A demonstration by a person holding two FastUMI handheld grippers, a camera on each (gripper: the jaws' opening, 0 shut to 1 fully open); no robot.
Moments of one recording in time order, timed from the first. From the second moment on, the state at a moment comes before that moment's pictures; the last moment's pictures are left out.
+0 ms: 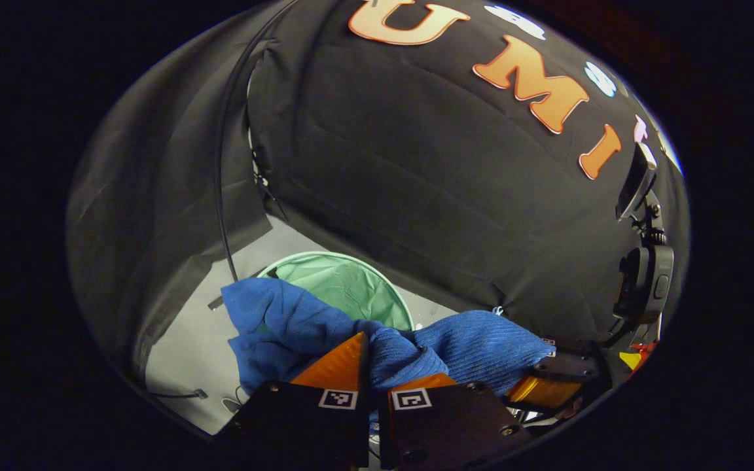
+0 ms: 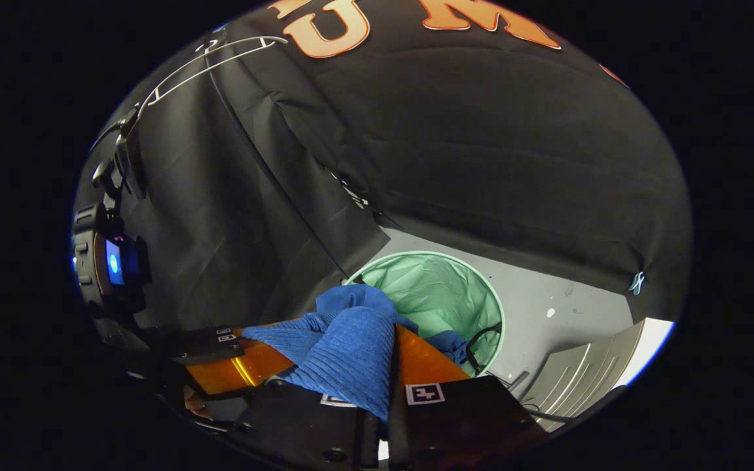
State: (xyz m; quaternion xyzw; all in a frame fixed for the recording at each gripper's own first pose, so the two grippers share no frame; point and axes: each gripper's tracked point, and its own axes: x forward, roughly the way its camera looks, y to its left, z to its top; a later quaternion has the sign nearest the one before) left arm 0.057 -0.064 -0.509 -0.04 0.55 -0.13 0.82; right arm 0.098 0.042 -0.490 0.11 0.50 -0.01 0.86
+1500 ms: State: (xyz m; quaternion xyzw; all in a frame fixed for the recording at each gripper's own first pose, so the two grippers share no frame) left arm 0.126 -0.028 -0.284 -0.02 0.31 -0.22 0.93; right arm 0.104 0.095 -0.285 0.09 0.26 -0.10 0.96
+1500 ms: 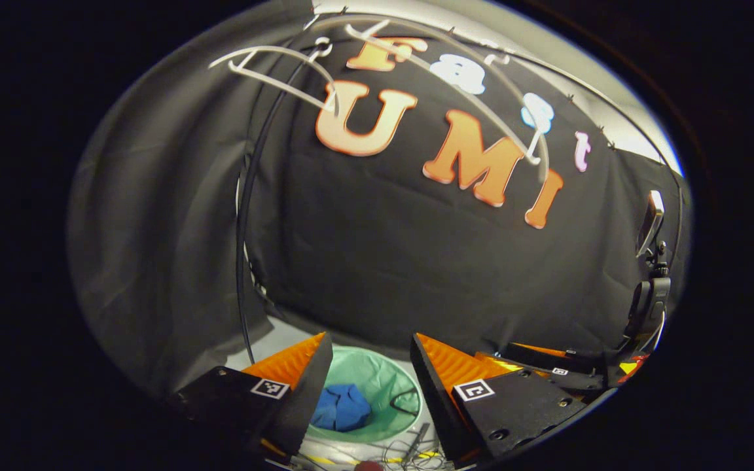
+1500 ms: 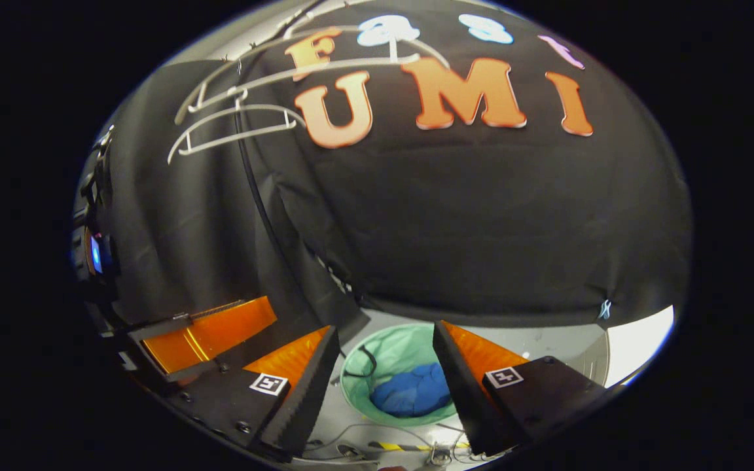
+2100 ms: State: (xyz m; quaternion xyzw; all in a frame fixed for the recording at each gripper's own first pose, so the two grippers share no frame) left arm 0.059 -0.002 -0.100 0.00 0.12 -0.12 0.99; right arm -0.008 0.062 -0.100 0.06 0.11 -0.03 0.99
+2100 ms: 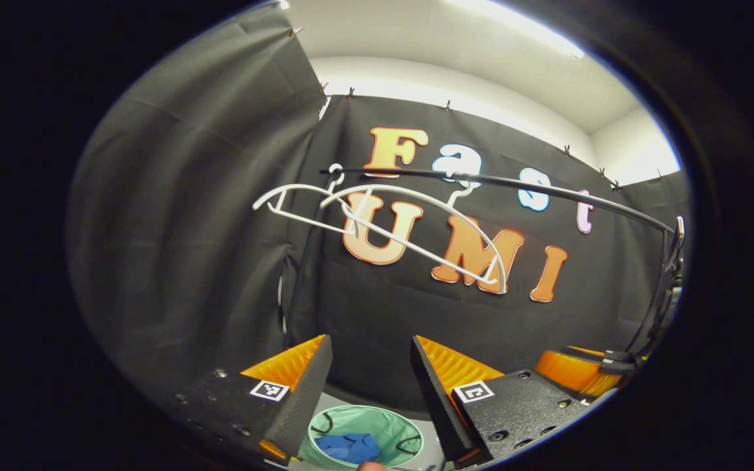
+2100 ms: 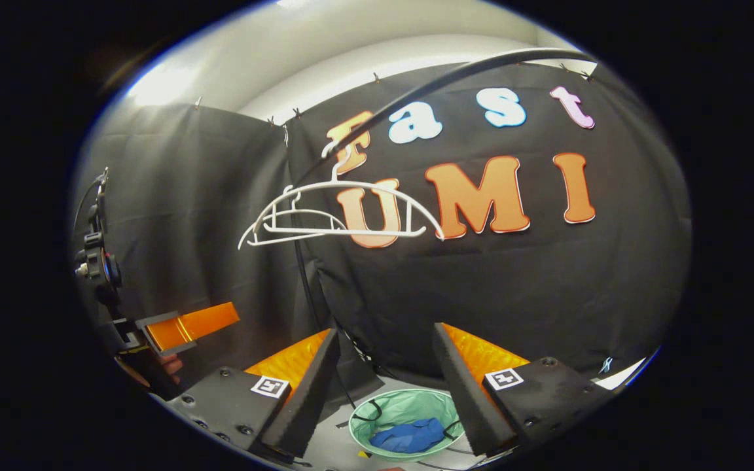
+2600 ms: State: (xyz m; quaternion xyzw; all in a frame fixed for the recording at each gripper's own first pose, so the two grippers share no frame) left arm -0.003 -0.016 -0.046 0.00 0.06 -0.08 0.99; right arm -0.081 0.023 -0.036 0.04 0.04 -0.05 1.00
